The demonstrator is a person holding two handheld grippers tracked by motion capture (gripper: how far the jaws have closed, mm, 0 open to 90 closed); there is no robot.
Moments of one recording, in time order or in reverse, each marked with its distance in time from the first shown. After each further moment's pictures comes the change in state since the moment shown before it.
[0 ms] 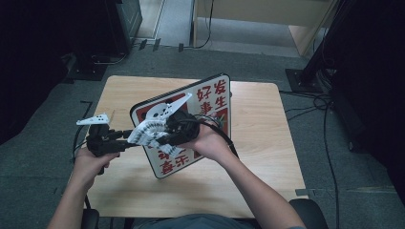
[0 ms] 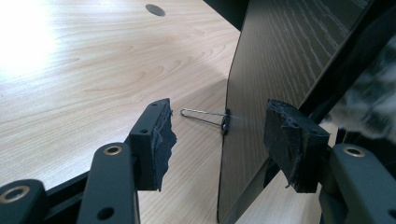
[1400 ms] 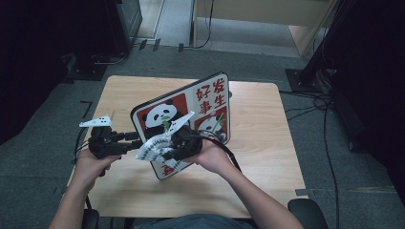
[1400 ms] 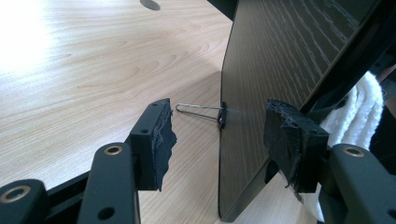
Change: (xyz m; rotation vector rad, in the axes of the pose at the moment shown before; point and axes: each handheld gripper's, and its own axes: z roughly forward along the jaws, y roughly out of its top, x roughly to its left) left arm -0.005 -0.003 0.004 0.018 -0.004 0.014; right arm 0.000 -0.045 0.030 0.035 0.044 0.028
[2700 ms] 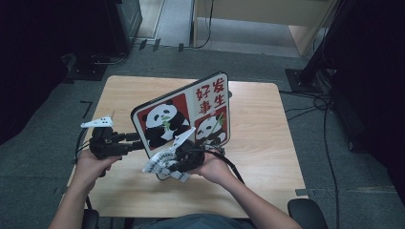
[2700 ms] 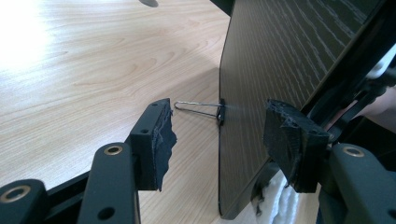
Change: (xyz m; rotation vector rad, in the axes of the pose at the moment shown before) left arm -0.001 -0.001 0.002 0.011 -0.004 0.006; right arm -0.002 -0.044 0.034 0.055 0.005 0.006
